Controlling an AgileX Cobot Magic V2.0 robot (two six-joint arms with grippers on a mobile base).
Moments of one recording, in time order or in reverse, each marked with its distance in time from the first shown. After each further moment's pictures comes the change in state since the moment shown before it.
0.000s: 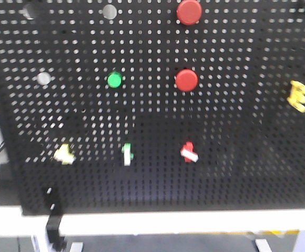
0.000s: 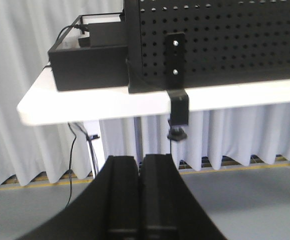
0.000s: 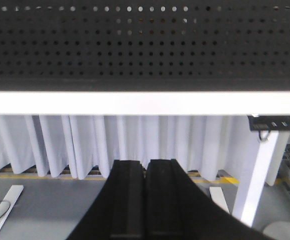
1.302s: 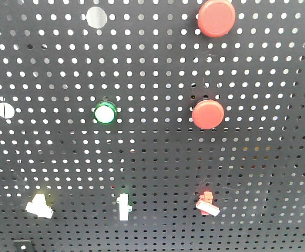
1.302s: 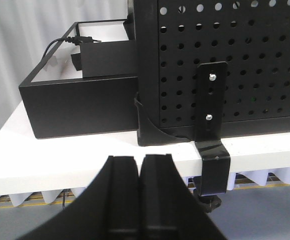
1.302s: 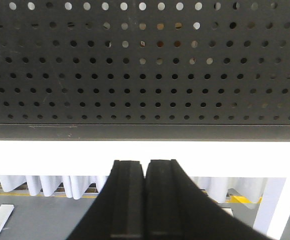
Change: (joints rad) left arm 0.000 0.000 0.000 0.000 0.000 0.001; right arm 0.000 0.000 0.000 0.000 0.000 0.000
